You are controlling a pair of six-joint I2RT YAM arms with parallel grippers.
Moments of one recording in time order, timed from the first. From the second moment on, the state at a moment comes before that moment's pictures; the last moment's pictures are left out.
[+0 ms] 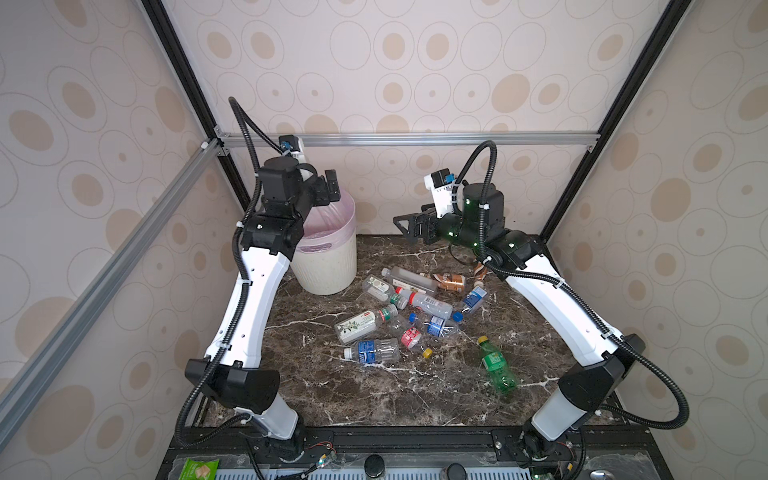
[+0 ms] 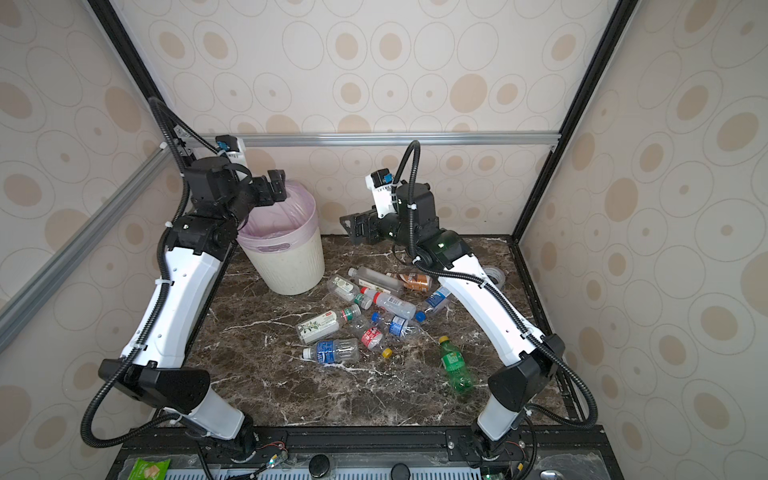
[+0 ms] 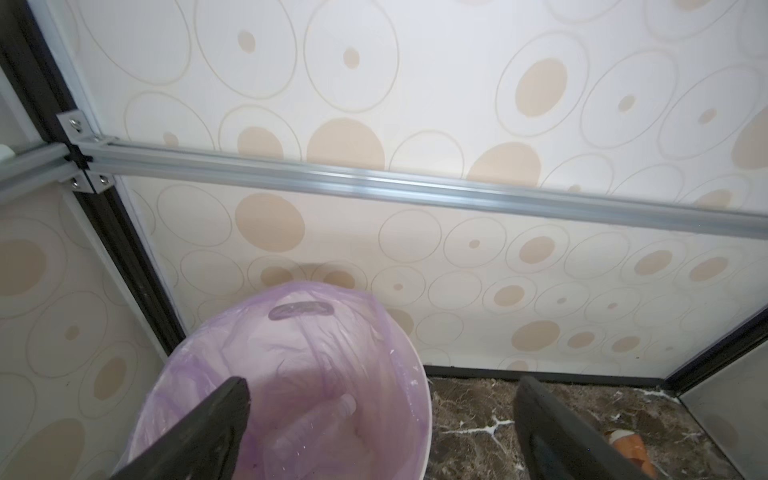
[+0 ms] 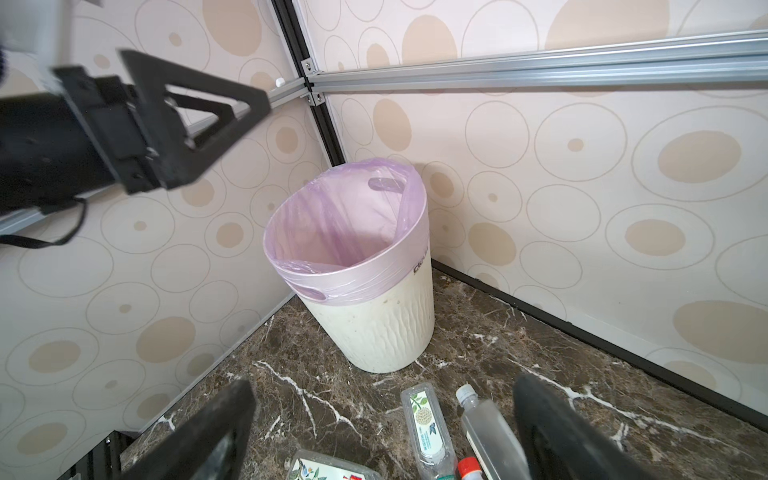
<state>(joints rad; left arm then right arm) -0.19 1.58 2.00 -0.53 -0.14 -0.17 0.60 1.66 1.89 -0.45 -0.21 0.19</state>
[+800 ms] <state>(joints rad) -0.45 1.51 1.67 -0.39 -0.08 -0.23 0.54 1.54 1.68 -0.66 -0.03 0.22</state>
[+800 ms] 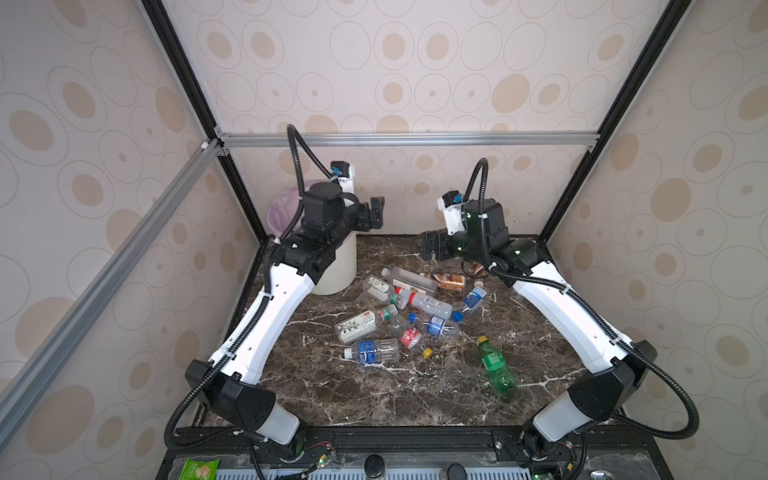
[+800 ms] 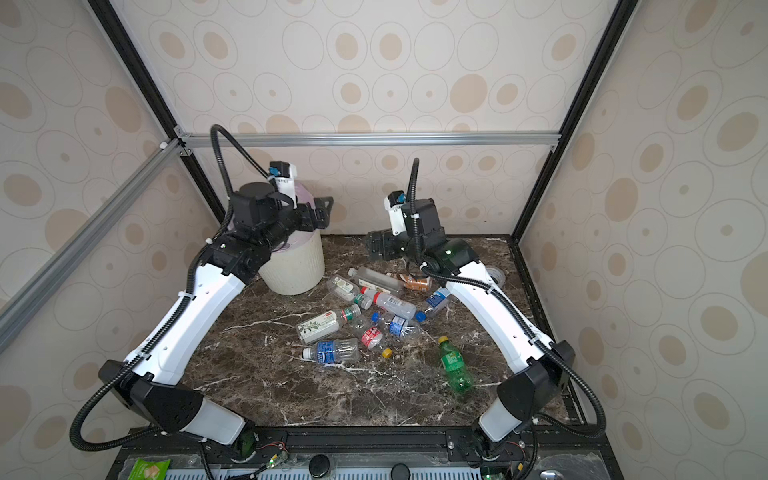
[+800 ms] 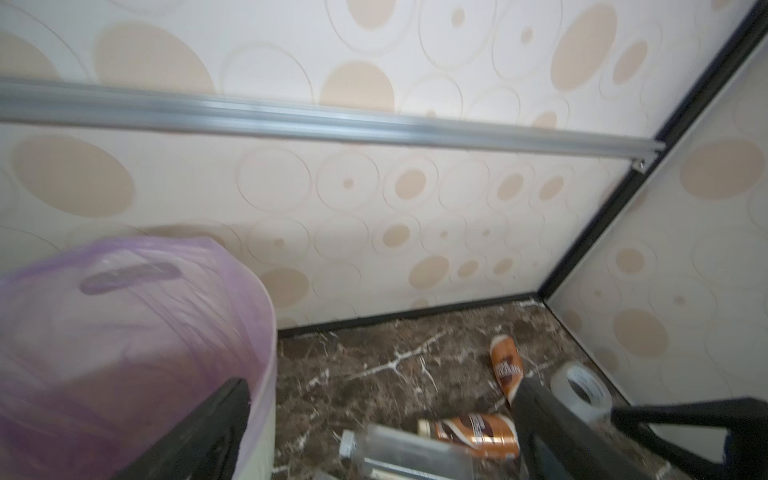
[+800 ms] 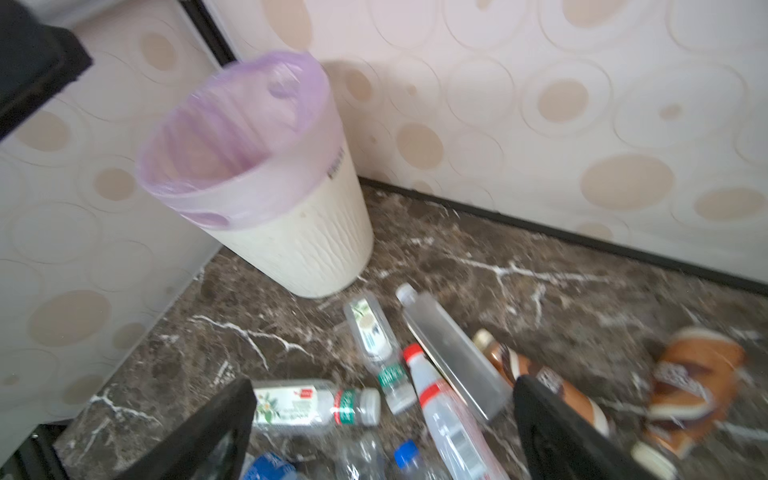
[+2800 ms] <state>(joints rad) -0.83 1.37 0.95 0.05 -0.05 -0.46 0.33 1.56 0.94 -0.85 0.08 0.27</state>
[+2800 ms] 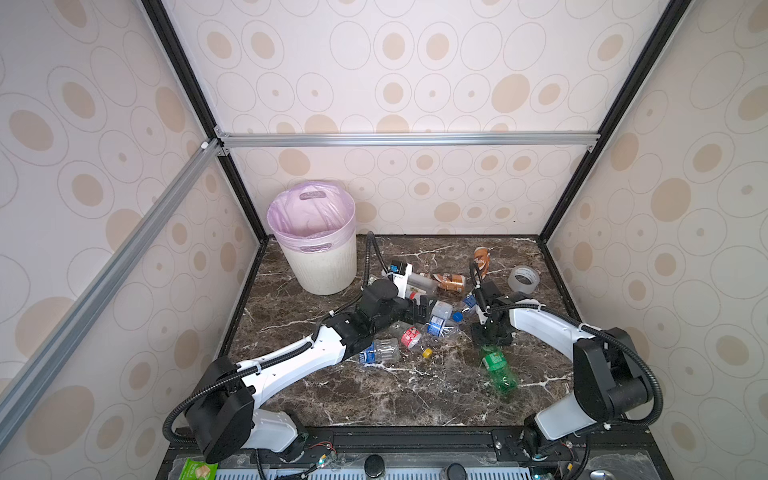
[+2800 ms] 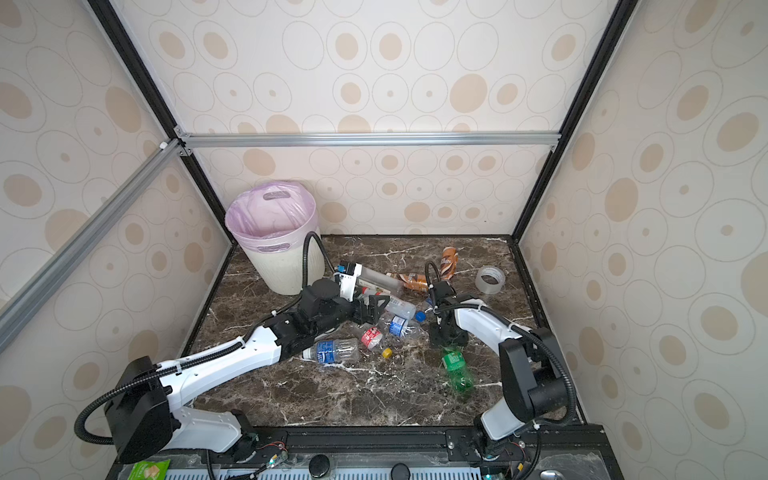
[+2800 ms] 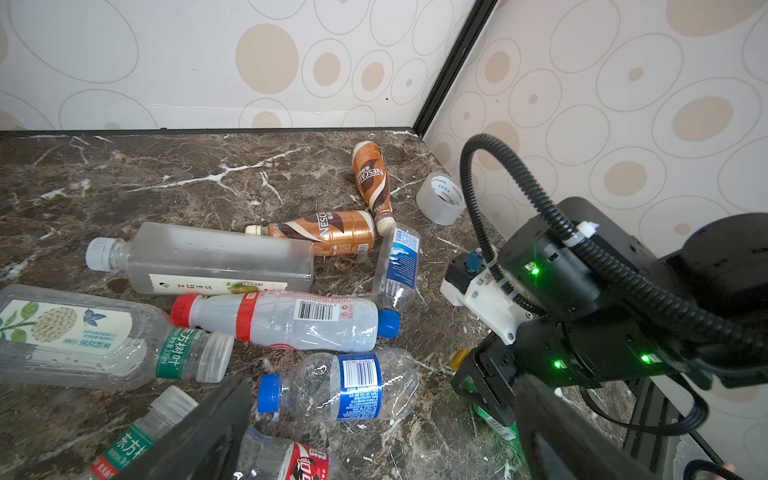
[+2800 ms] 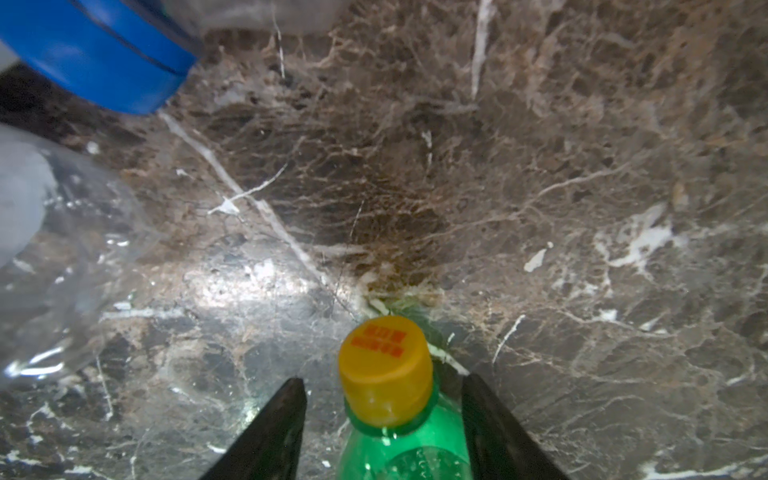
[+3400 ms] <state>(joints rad) -0.83 1.42 0.97 0.04 -0.05 -0.46 0.33 1.61 0.96 -0.81 0.10 0.26</state>
